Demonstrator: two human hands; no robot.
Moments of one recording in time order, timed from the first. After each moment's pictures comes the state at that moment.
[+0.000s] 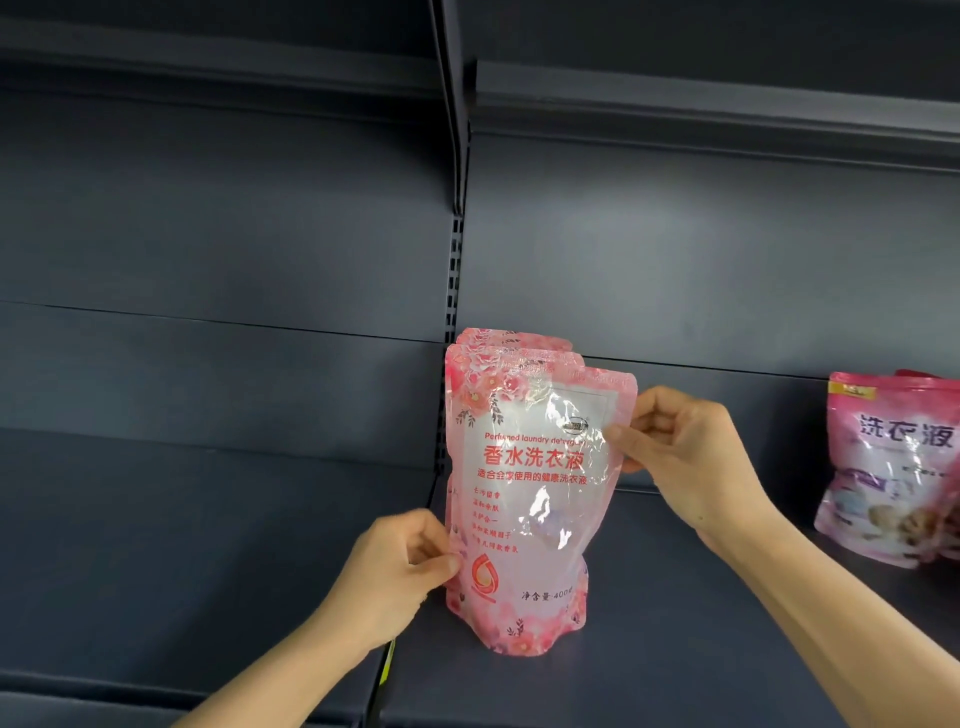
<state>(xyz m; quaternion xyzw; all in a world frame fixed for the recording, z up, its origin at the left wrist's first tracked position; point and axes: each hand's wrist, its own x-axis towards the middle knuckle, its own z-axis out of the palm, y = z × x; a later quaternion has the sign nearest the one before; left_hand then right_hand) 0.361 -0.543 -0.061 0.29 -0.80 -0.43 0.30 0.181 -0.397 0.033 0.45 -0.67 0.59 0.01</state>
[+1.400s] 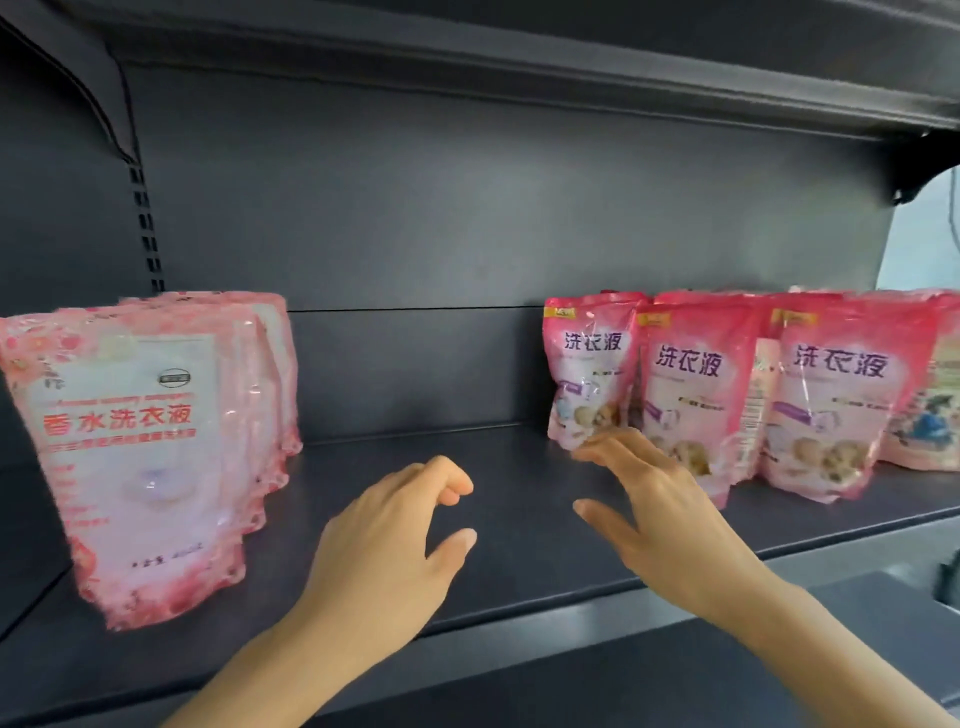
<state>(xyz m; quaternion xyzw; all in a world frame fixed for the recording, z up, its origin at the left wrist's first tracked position) 0.229 -0.323 -0.029 0.14 -0.93 -0.15 0.30 0.073 -0.161 -0.032 0.45 -0.84 0.25 0.18</state>
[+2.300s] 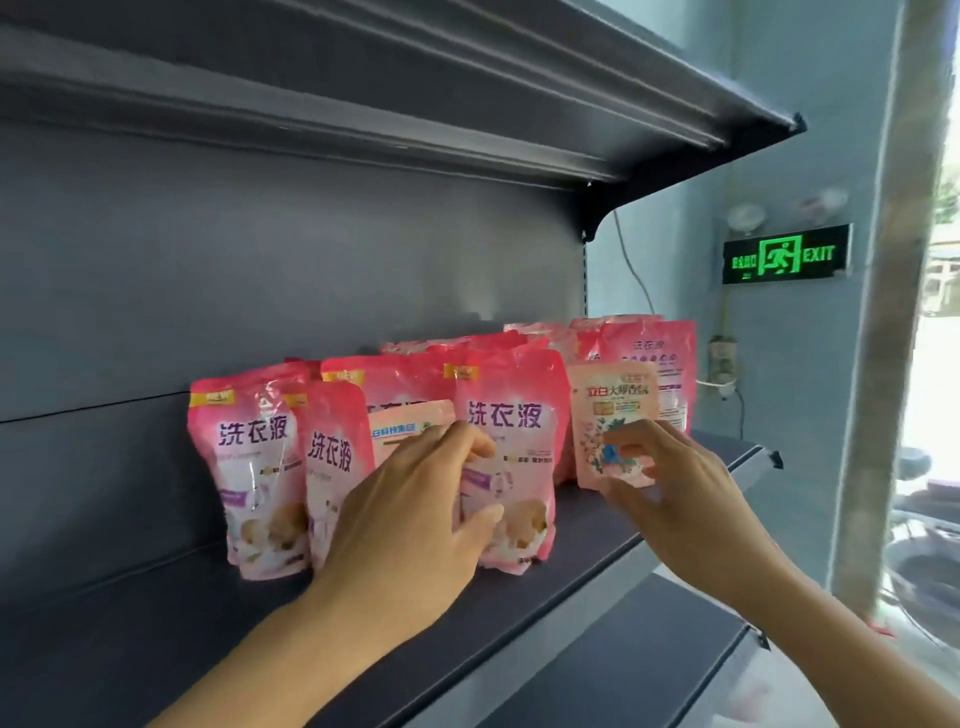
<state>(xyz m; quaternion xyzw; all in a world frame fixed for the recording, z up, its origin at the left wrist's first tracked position) -0.009 -0.130 0.030 -0.11 -0.93 -0.15 0.31 -0.099 0.072 -0.003 0.22 -0.87 0.35 0.27</state>
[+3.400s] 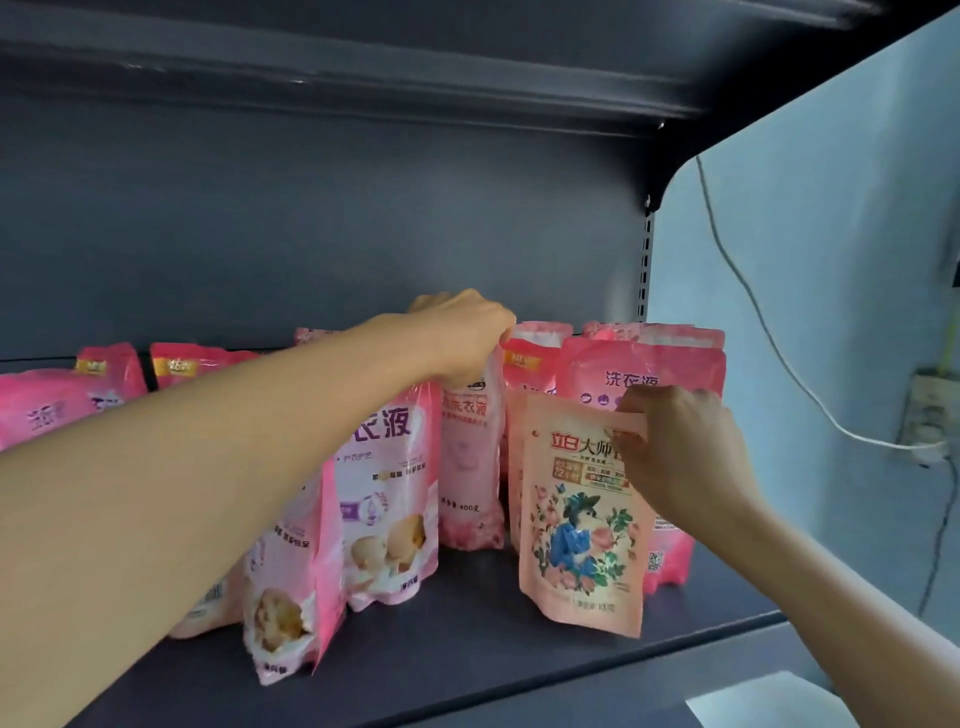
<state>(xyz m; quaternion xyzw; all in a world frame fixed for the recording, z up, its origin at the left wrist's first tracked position) -0.298 -0.009 0.124 0.13 -0.97 0.17 0.14 -0.361 0.167 0.034 0.30 -0.87 0.25 0.30</state>
